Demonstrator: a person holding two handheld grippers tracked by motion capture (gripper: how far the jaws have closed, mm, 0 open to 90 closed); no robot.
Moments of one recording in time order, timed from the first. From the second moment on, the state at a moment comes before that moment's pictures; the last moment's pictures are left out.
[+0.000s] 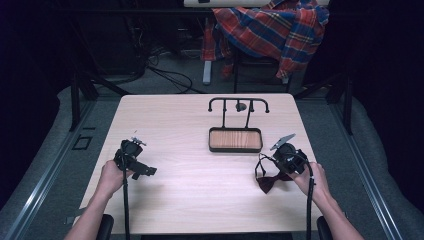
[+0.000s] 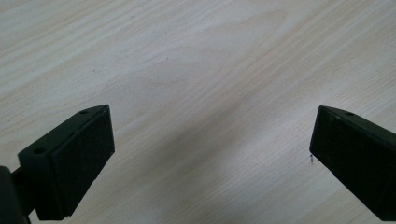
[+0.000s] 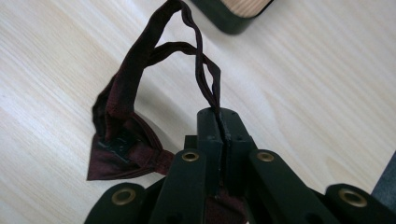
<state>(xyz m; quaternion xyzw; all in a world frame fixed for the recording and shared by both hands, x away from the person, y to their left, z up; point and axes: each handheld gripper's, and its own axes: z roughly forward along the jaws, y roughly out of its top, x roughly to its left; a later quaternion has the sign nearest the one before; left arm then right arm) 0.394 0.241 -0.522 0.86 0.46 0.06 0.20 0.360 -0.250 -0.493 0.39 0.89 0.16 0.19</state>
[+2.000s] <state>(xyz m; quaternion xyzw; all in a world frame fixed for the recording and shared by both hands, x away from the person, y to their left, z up) 0.394 0.239 -0.524 0.87 0.46 0.06 0.19 0.385 -0.238 -0.436 0.37 0.85 0.22 0.31</state>
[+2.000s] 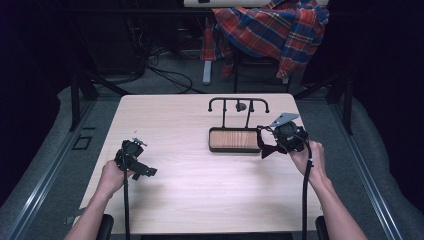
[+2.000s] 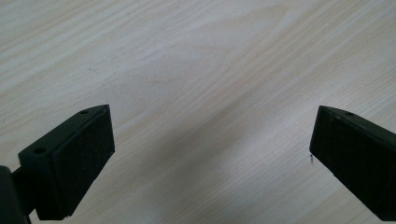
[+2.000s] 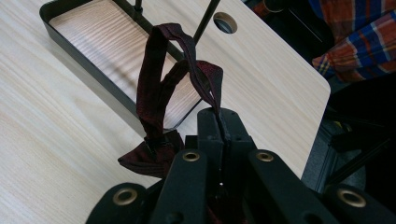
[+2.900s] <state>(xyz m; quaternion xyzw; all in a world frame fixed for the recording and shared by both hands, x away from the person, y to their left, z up) 0.395 0.238 -0.524 0.87 0.46 0.06 0.19 0.399 -0.236 -0.411 0.38 0.82 0.26 0.34</state>
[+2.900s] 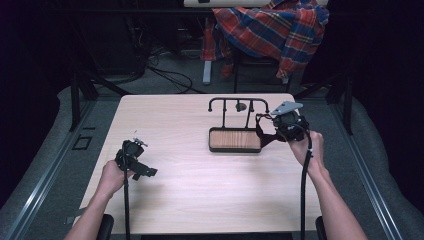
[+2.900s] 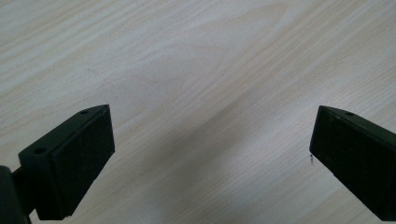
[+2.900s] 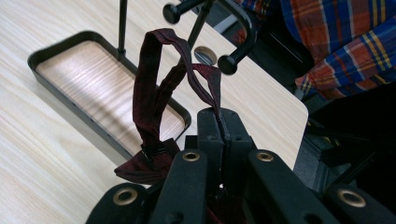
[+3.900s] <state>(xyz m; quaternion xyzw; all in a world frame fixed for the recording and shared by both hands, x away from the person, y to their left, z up) 0.395 0.236 -0.526 0.87 0.45 0.05 0.18 0.432 -0.247 -0.403 0.42 0.79 0.29 0.34</state>
